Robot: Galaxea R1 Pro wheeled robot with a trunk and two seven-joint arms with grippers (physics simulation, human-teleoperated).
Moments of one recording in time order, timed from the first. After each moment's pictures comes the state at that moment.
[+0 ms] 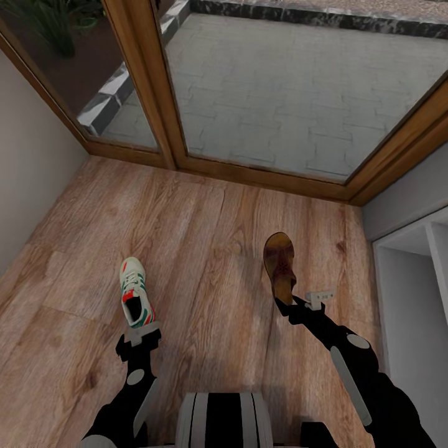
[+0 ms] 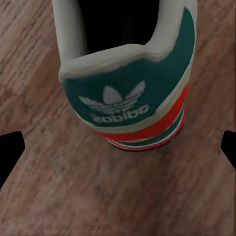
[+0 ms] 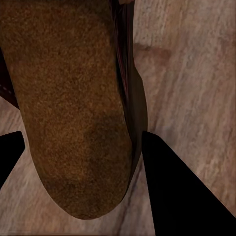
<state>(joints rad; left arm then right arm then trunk) -0.46 -0.09 0.02 -0.72 0.04 -0.24 0.44 -0.35 -0.12 0.05 -1.43 -0.19 0.38 0.20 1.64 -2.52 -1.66</state>
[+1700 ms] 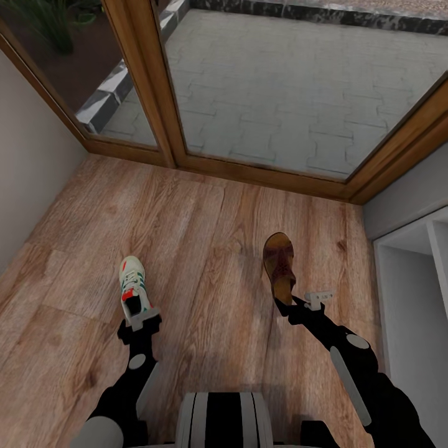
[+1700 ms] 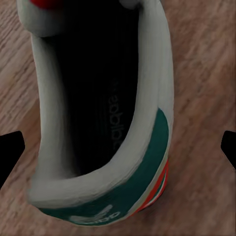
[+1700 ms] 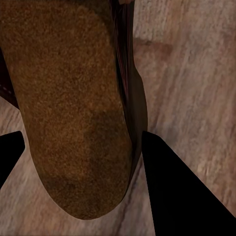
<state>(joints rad) -0.52 -0.09 0.02 -0.72 0.04 -0.26 0.44 -0.35 -0.11 0.06 -1.43 -0.18 0.38 0.20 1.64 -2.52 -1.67</state>
